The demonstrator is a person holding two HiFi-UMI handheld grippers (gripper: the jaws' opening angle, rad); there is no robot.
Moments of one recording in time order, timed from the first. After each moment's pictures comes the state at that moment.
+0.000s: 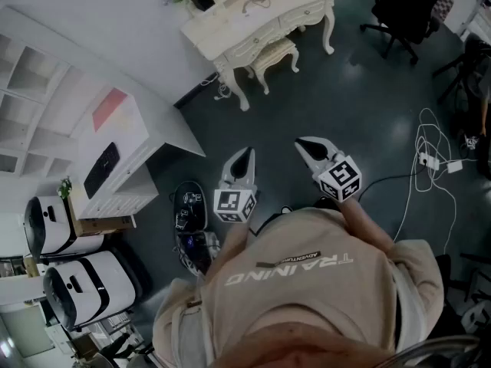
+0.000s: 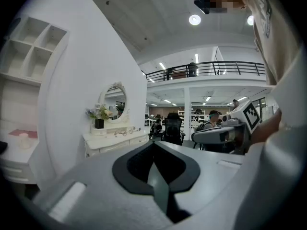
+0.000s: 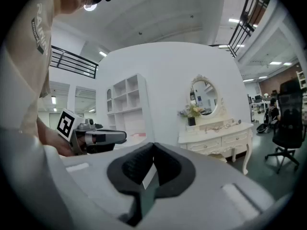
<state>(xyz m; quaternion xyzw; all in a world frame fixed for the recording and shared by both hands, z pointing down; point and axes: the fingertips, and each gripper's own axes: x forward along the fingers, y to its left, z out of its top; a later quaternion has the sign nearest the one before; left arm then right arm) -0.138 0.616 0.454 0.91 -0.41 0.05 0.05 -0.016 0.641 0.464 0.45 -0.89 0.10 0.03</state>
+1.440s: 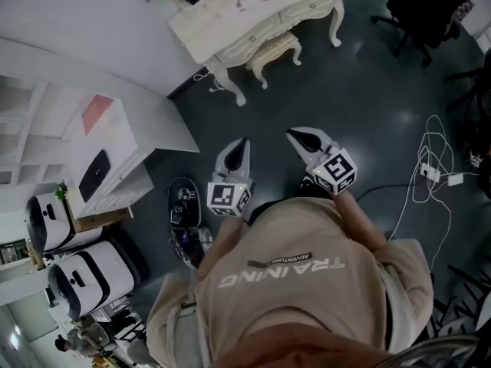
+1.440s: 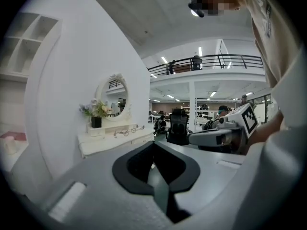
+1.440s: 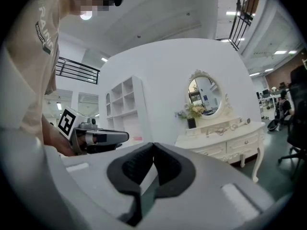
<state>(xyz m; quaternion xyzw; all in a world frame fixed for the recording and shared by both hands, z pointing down) -0.052 0.451 0.471 0.90 -0.43 0.08 0.05 0.058 0.463 0.487 0.40 -0.91 0.11 0.00</state>
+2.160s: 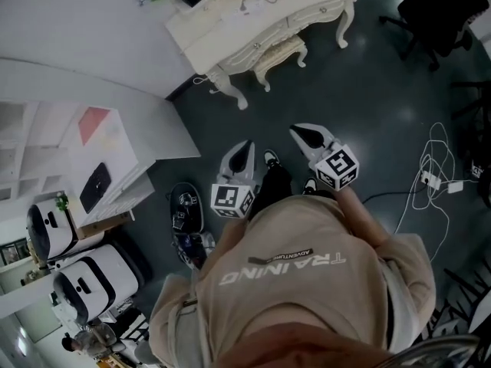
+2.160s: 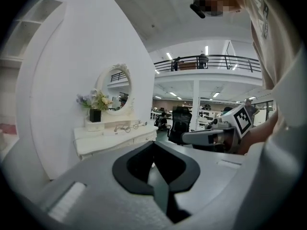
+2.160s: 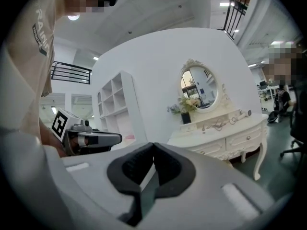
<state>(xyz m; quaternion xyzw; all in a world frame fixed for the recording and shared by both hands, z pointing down) -0.048 0.337 0.504 0.90 -0.42 0.09 0.10 0.063 0.332 0.521 0.40 -0.90 0.15 0.02</state>
